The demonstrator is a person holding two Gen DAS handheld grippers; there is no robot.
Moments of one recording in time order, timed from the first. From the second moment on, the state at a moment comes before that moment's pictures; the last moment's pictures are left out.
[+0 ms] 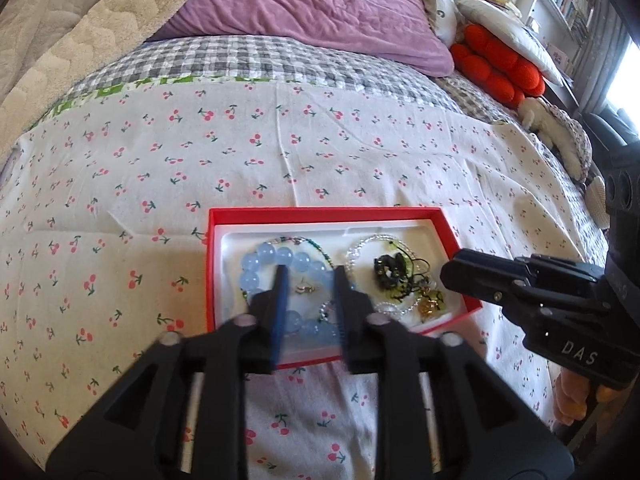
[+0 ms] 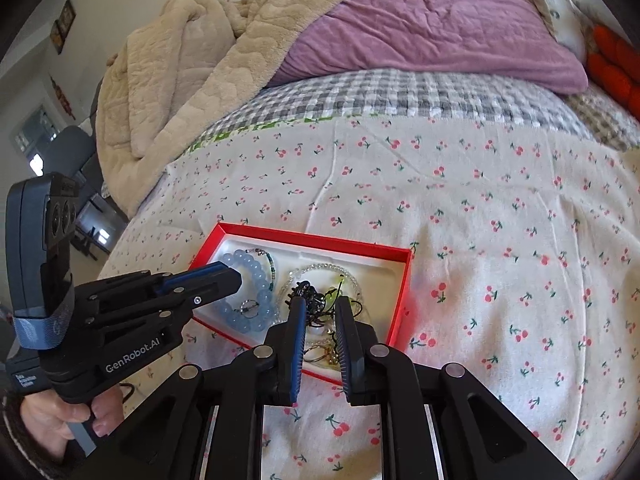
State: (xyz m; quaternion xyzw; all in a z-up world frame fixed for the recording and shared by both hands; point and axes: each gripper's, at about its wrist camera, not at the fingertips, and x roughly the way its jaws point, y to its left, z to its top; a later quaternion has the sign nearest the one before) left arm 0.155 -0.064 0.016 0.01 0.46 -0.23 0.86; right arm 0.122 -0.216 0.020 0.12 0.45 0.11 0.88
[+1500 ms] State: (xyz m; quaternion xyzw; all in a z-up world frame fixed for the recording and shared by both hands) left arm 0.037 -0.018 0.011 0.09 0.51 -0.09 0.85; right arm 0.011 -0.192 0.020 0.05 0.50 -0.03 0.86
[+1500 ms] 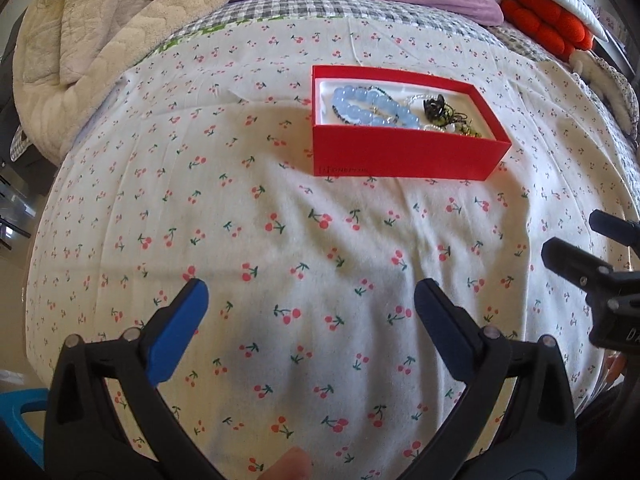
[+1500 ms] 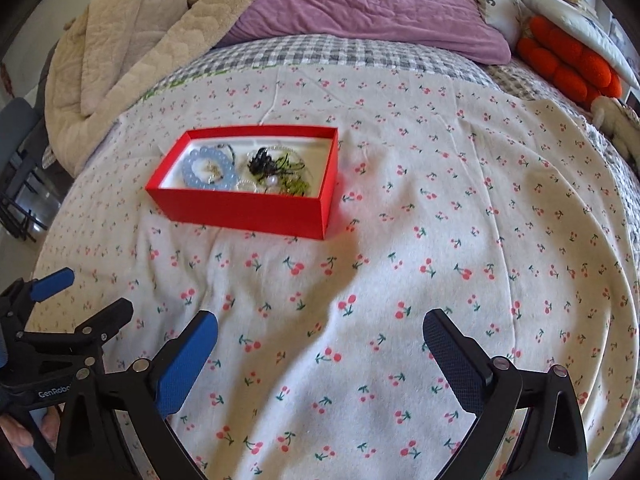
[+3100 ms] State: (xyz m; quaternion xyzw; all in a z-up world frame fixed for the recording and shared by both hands) left arm 0.041 -0.017 0.001 0.08 0.53 -0.09 0.84; right arm 0.020 -0.186 0.005 0.03 0.53 -0.03 0.85
